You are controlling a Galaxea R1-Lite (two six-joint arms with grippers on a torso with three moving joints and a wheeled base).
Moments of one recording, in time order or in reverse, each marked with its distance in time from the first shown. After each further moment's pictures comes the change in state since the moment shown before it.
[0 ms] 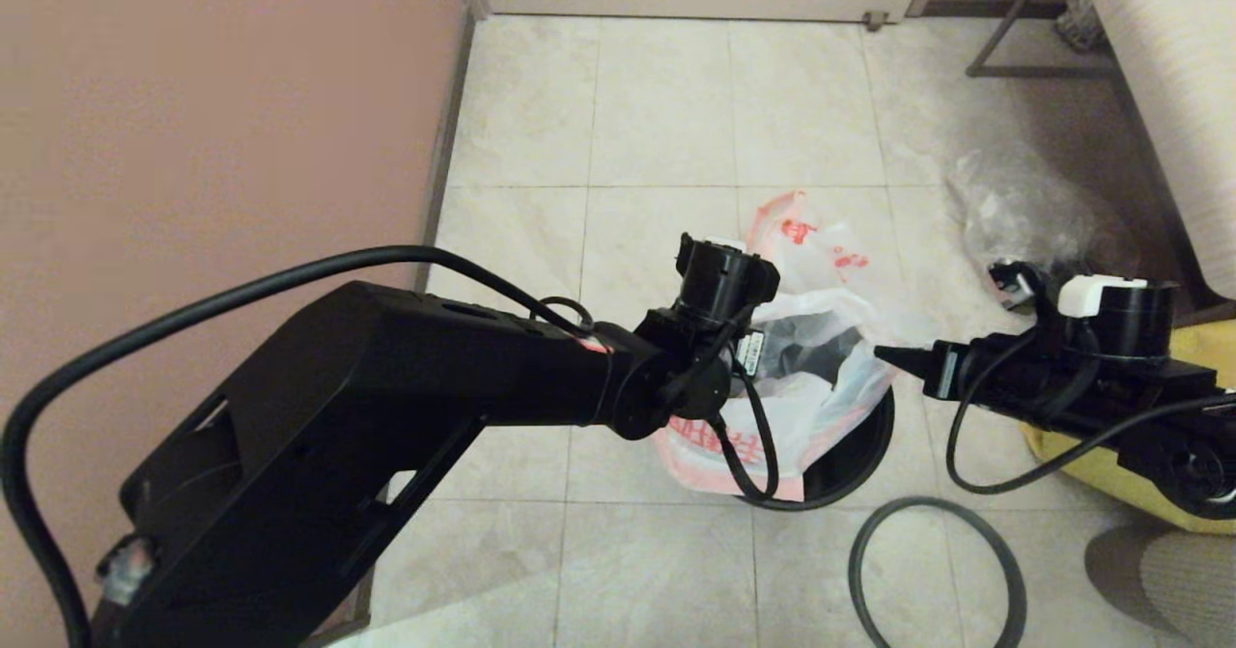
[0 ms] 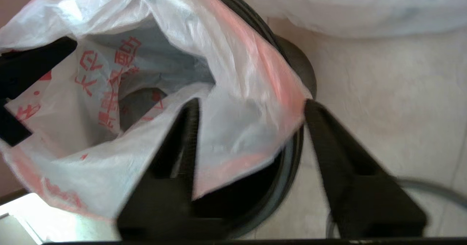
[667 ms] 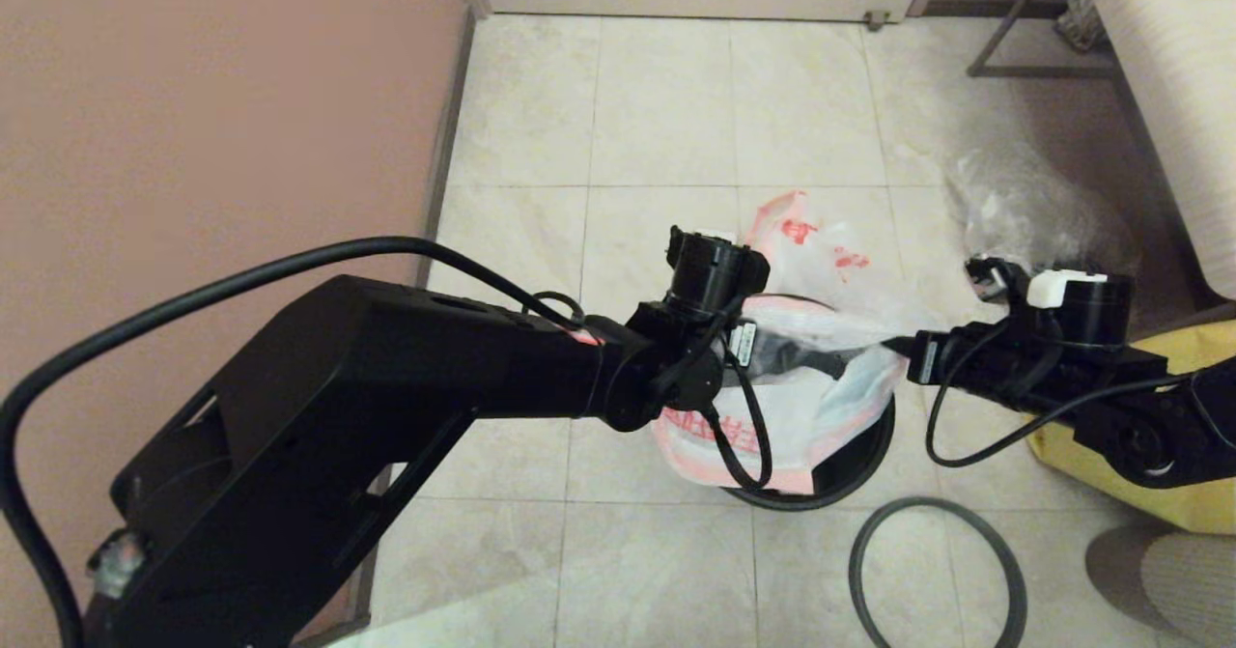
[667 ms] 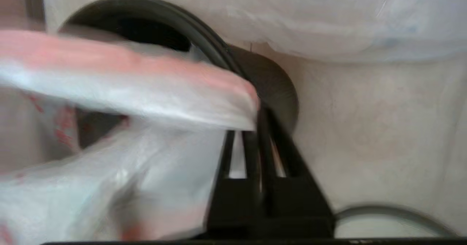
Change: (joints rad) left arm 0.017 -0.009 -0.001 -0.005 0.000 -0.016; right arm -0.029 0.103 -0.101 -0.026 -0.002 -0.055
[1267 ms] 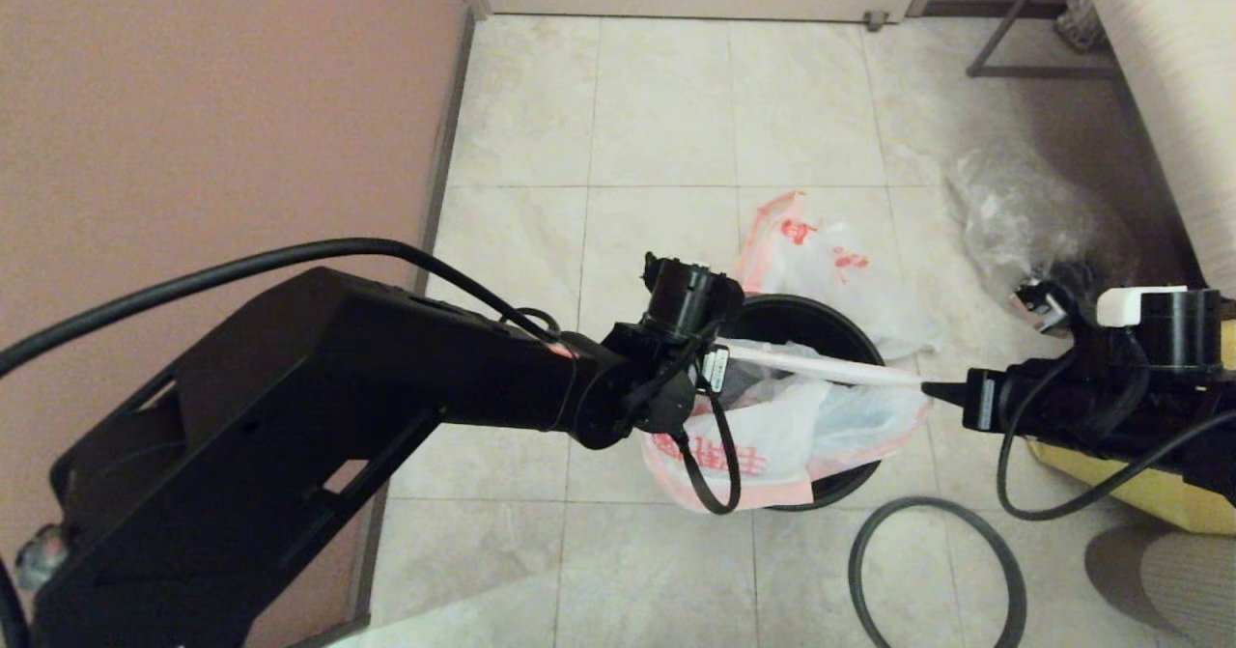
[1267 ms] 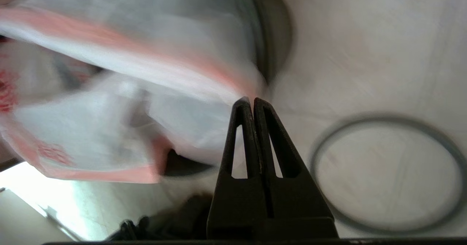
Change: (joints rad) left arm 0.027 -0.059 0.172 -0.005 0.005 -0.033; right arm -0.029 -0.231 0.157 0.269 0.002 0.009
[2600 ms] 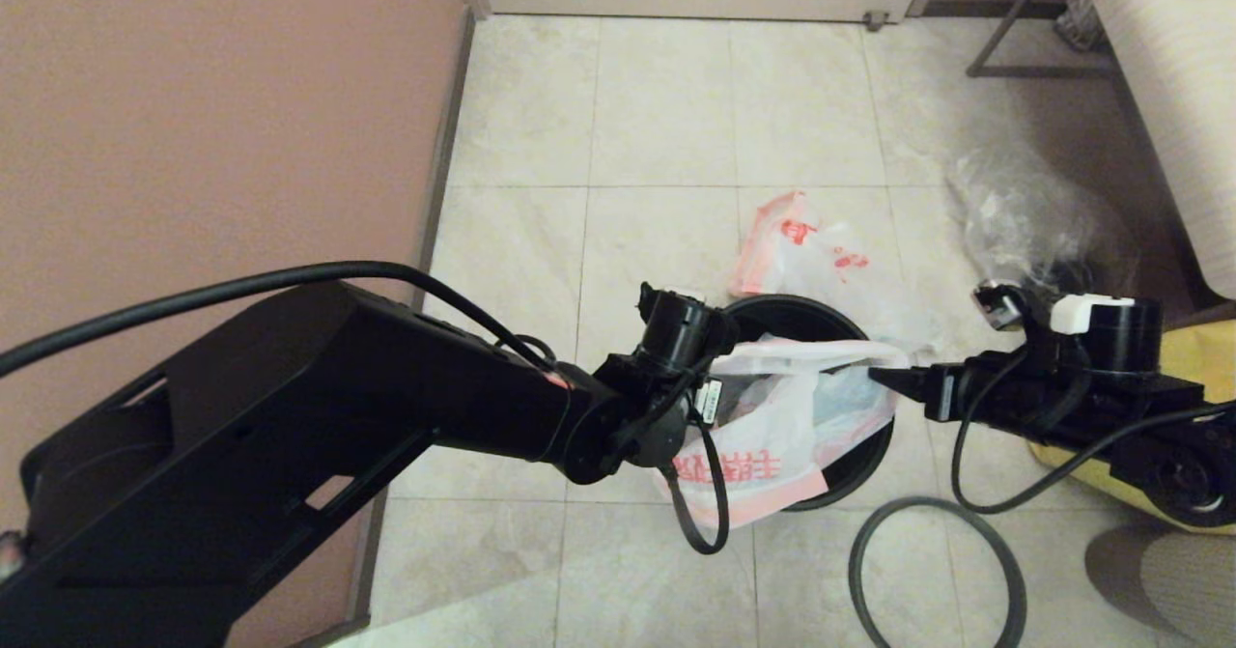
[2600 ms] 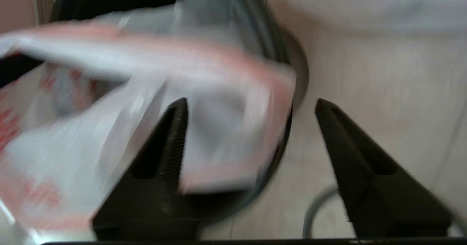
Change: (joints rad) left arm -0.014 -0.022 0.137 -0.066 -0.005 -0.010; right arm 0.032 0.179 -0.035 -0.278 0.054 -0.072
